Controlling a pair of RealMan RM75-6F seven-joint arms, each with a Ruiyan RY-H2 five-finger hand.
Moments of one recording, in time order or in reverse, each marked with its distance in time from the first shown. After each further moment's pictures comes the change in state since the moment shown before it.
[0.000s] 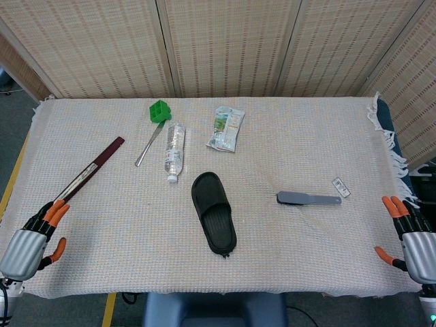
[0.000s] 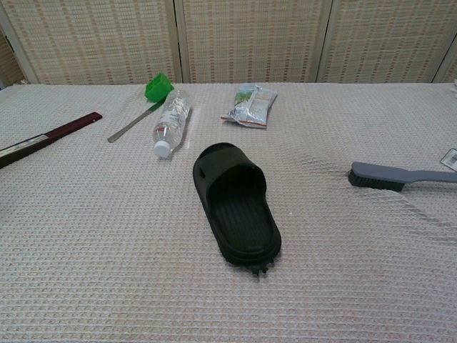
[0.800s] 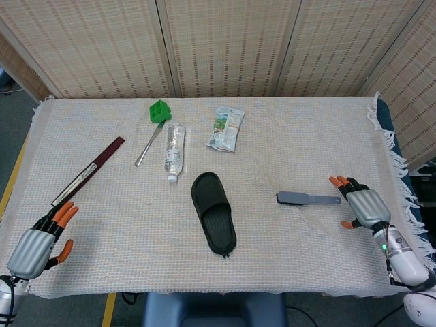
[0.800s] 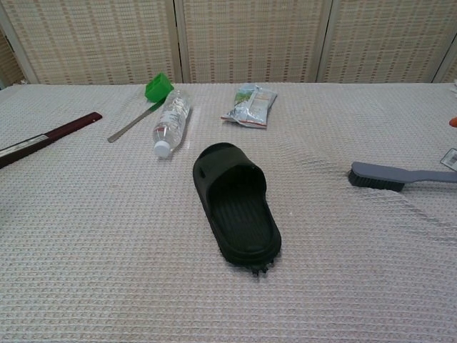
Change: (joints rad) left arm -0.023 0.007 0.013 -0.016 0.006 -0.062 -0.007; right arm 0.399 -0.017 0.118 0.095 0.237 -0.760 -0.085
